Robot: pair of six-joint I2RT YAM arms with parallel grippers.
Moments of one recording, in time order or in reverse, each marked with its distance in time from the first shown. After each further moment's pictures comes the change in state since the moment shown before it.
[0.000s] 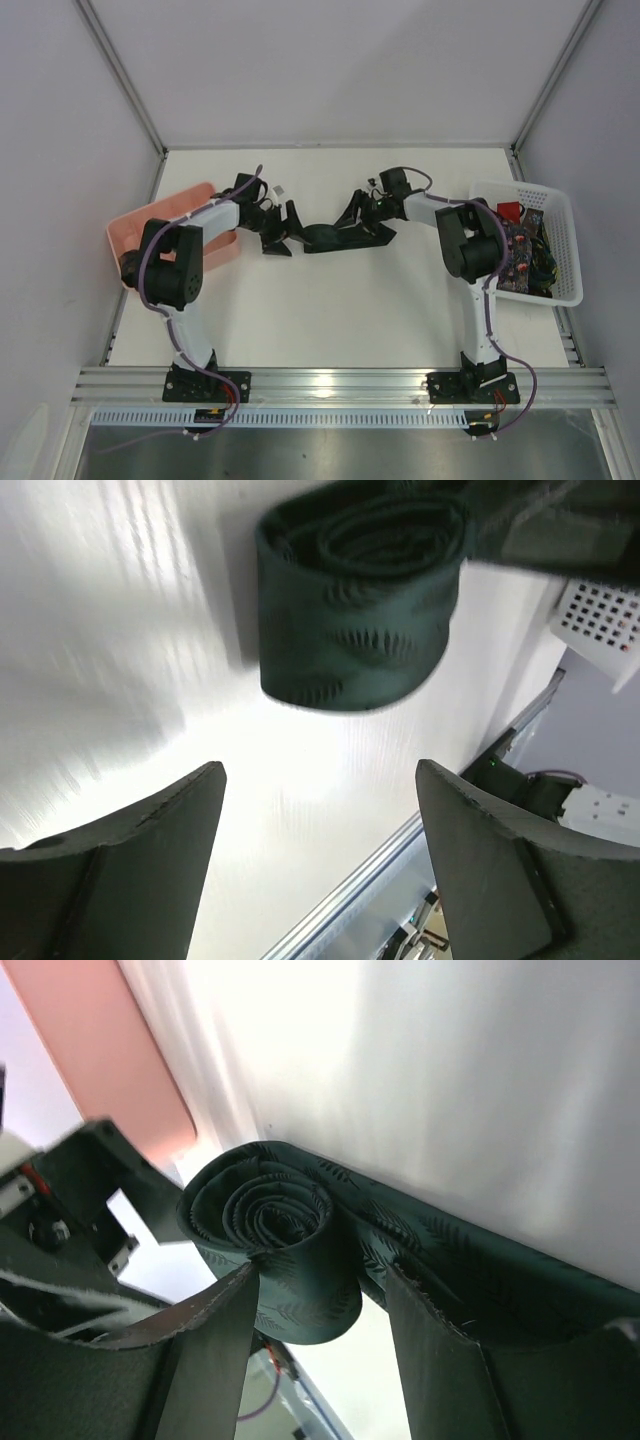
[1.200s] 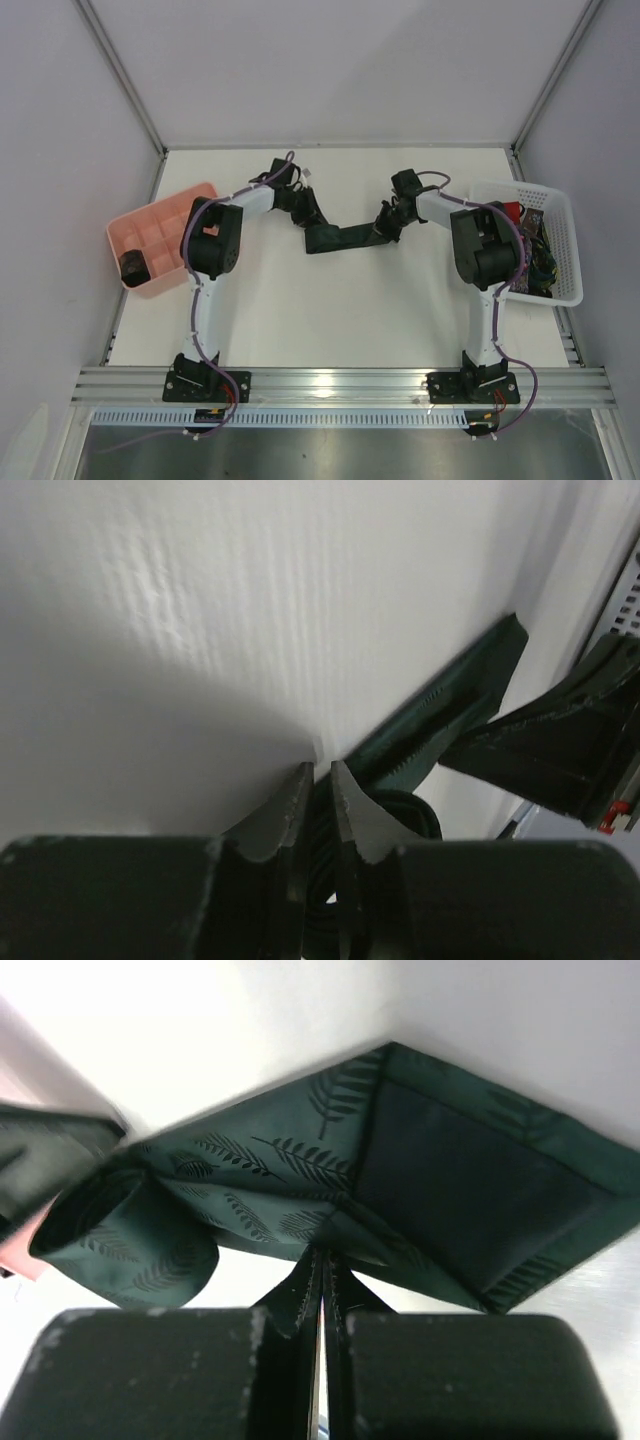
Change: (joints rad) left arm -0.096 0.399 0.427 0.111 -0.070 -0.114; right arm -0.048 -0.123 -0.076 -0.291 0.335 -0.021
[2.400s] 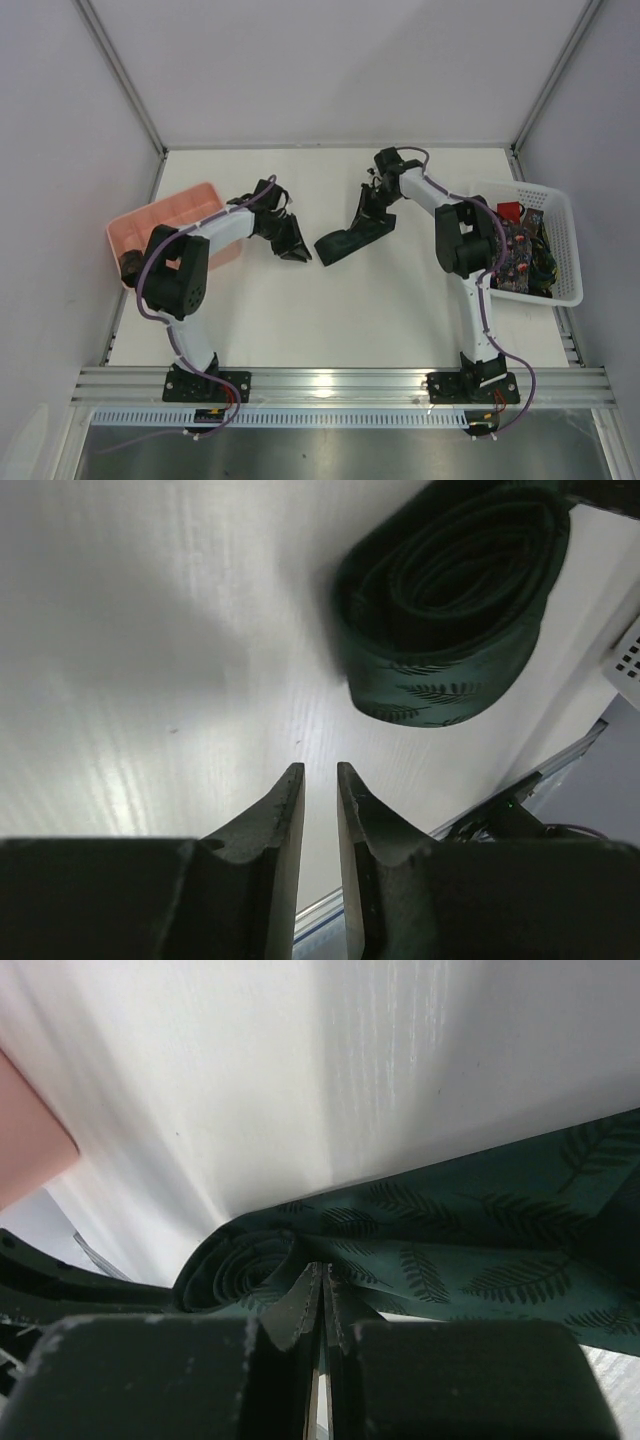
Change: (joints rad) left arm -0.031 -0.479 -0.482 -0.159 -0.153 -0.059; right arm 0.040 0.209 0.463 -0.303 -0.091 -0.235
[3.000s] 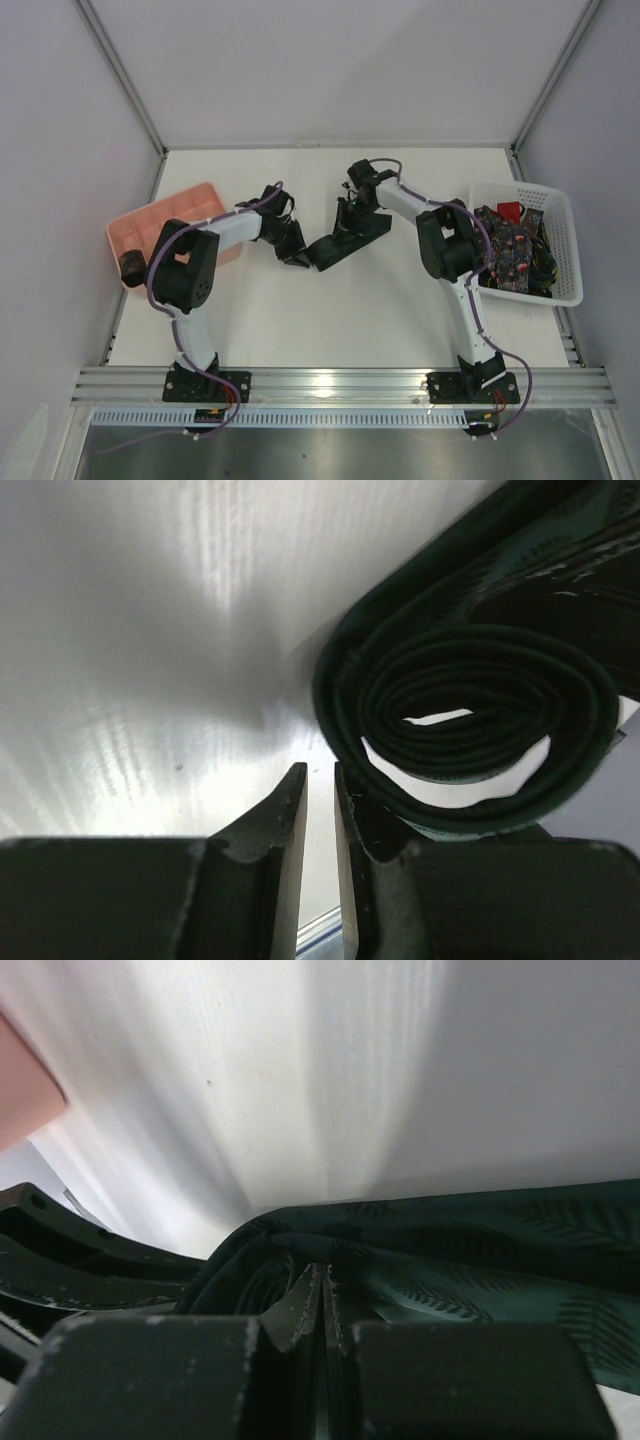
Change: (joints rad) left arm -0.040 0.079 0.013 0.051 -0.002 -0.034; right arm 0.122 0.039 0.000 0.008 -0.037 0.052
